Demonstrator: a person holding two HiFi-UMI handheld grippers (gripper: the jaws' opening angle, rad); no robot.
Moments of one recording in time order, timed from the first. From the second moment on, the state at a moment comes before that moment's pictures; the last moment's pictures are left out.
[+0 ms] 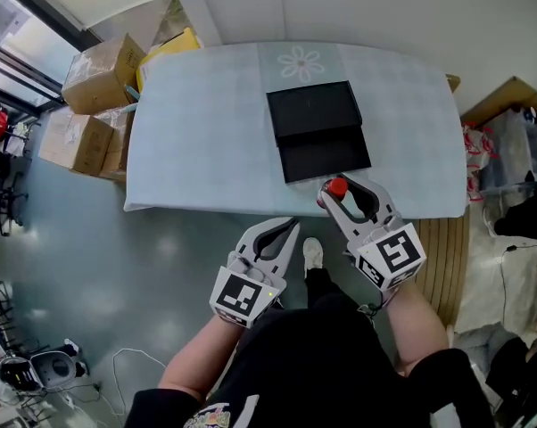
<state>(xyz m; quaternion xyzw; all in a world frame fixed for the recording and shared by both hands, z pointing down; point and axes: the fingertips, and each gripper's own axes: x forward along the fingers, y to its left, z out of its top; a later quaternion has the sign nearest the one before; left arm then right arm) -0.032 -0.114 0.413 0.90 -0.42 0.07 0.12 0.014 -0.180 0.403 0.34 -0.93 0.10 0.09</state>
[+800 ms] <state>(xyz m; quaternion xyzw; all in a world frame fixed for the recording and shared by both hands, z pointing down) 0.006 -0.196 0.467 0.88 -0.44 0.10 0.15 0.036 -0.294 0.482 0.31 -0.94 0.11 0.13</state>
